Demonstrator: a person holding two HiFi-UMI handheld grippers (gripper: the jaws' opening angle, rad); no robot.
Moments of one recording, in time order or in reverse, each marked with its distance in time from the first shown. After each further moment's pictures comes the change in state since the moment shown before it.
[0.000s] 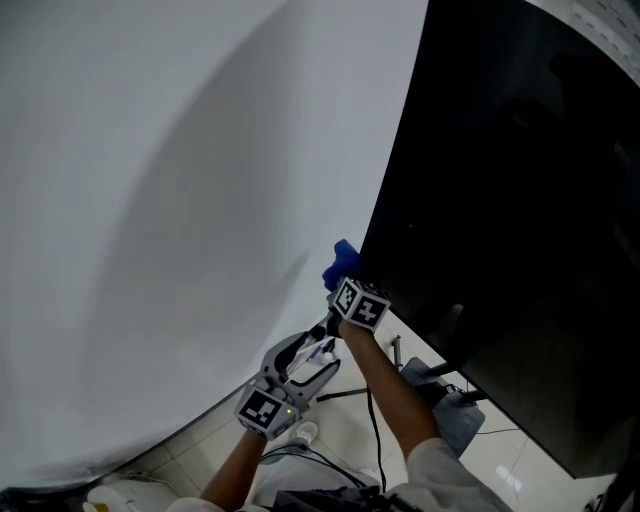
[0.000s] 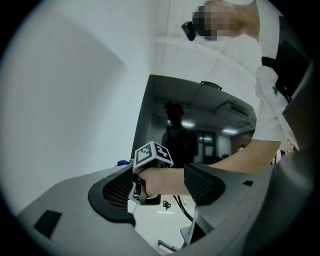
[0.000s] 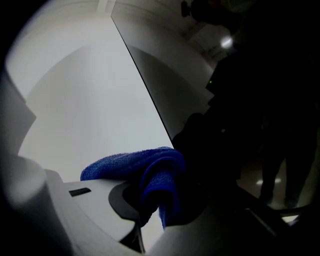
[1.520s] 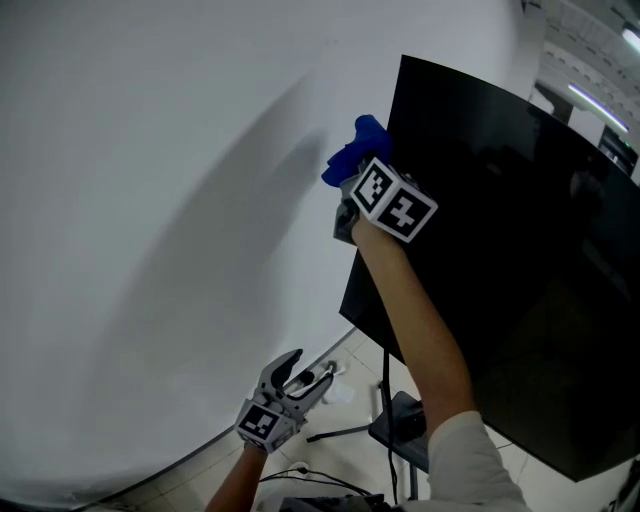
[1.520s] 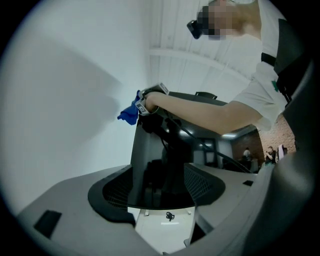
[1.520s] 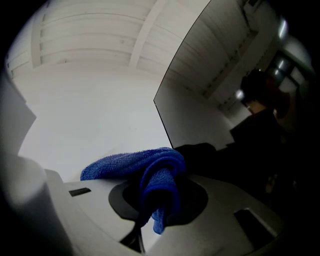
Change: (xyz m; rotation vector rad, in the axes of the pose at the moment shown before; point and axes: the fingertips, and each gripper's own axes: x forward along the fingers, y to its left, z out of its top) left arm -0.017 0.003 0.040 0.040 -0.117 0.000; right arm -0.114 0.197 0.390 -0.144 -0.583 0.163
